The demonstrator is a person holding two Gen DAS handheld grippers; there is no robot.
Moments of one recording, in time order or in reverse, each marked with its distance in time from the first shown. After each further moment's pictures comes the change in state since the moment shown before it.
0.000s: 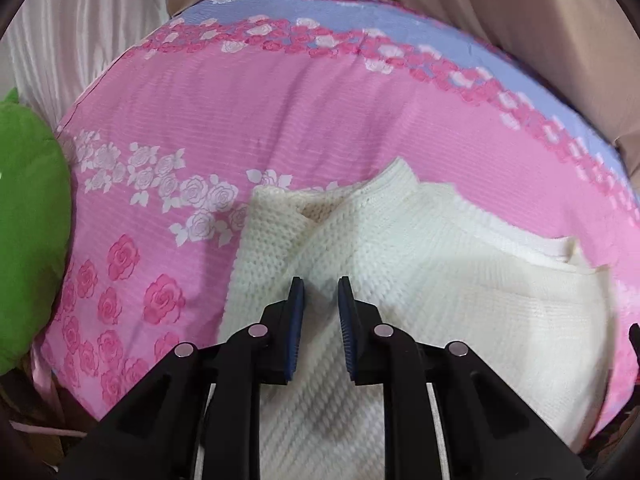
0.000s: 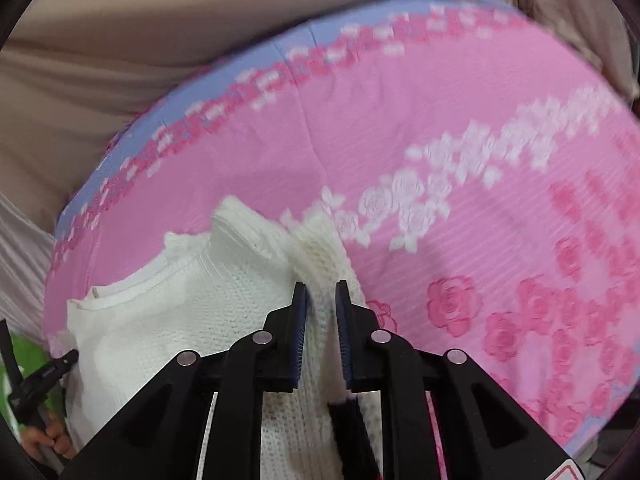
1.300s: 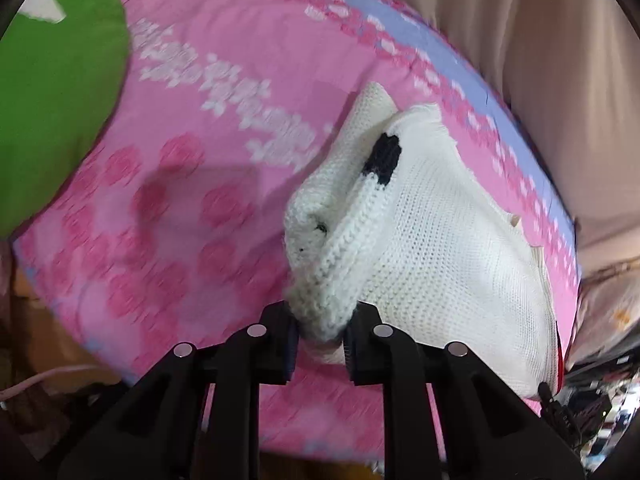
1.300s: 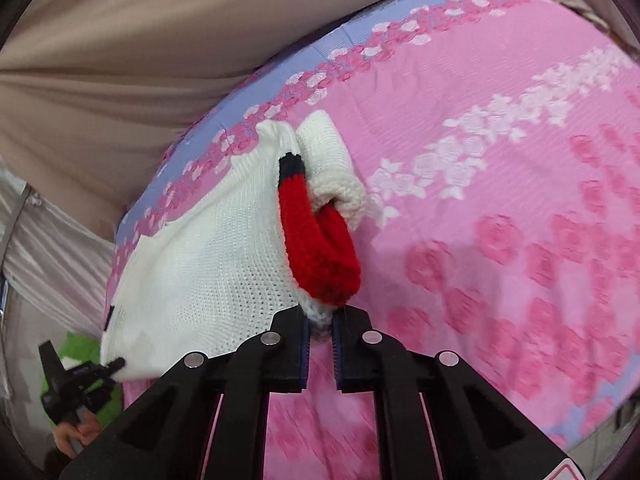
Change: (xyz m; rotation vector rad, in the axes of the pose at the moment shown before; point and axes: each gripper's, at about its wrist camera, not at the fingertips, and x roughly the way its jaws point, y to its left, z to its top) left arm -0.034 0.091 -0.047 -0.285 0.112 -0.207; right arm -0.033 -0.009 -0.032 0.087 0.055 0.225
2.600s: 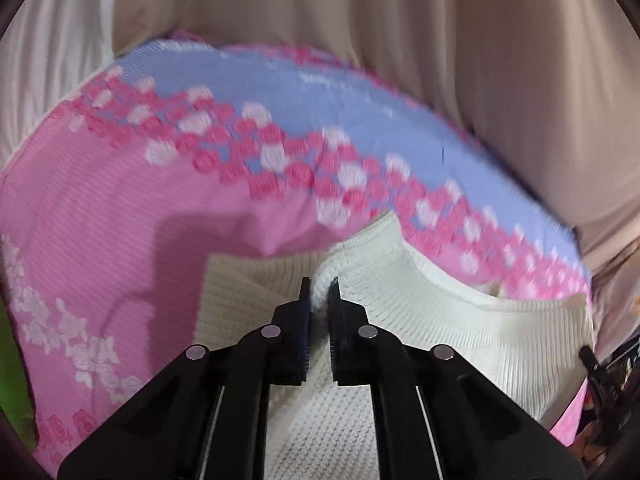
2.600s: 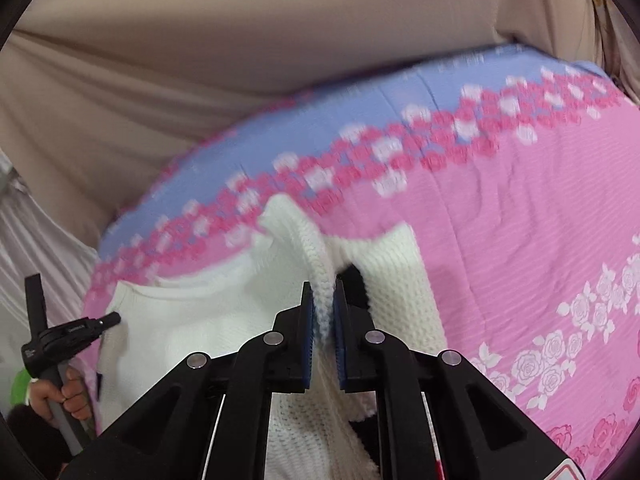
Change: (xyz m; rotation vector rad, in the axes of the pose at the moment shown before) left arm 0.051 -0.125 0.171 0.227 -0.201 -0.039; right arm 0.082 0.086 0.127 -0.169 -0.125 0.012
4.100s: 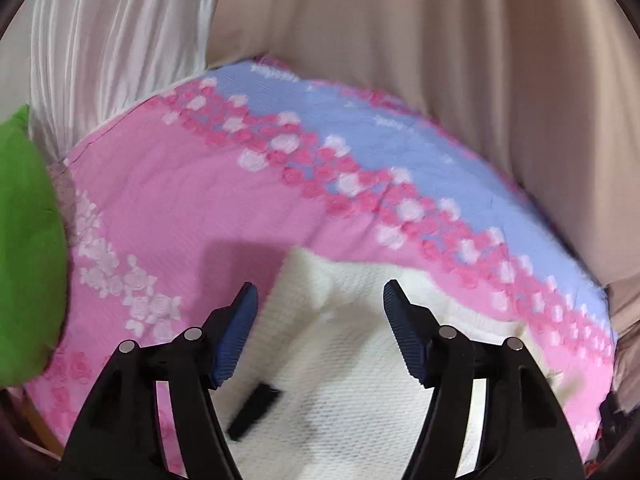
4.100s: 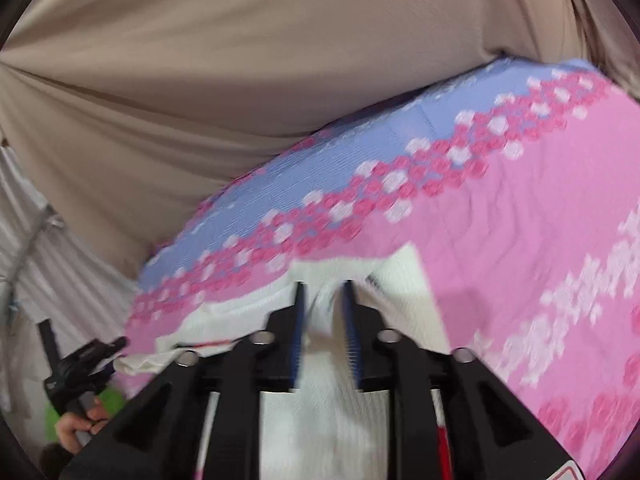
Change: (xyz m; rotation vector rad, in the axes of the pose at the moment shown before) left arm -0.039 0.012 -0.030 -0.154 -0.107 0.181; right arm -0.038 -0.005 0.004 0.063 -0.080 0.028
